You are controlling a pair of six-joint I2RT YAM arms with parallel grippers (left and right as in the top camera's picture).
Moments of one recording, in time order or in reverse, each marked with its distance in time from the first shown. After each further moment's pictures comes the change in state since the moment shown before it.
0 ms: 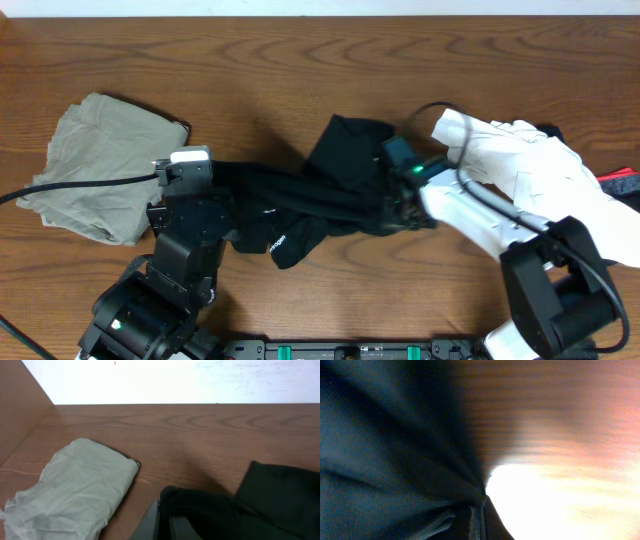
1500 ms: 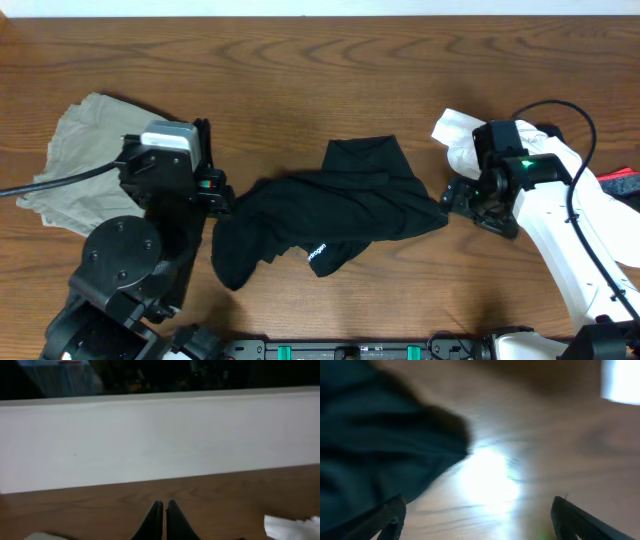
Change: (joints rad) left arm 0.000 0.012 0.212 0.244 0.215 0.229; right arm -0.350 -0.317 0.002 -0.230 -0.073 -0.170
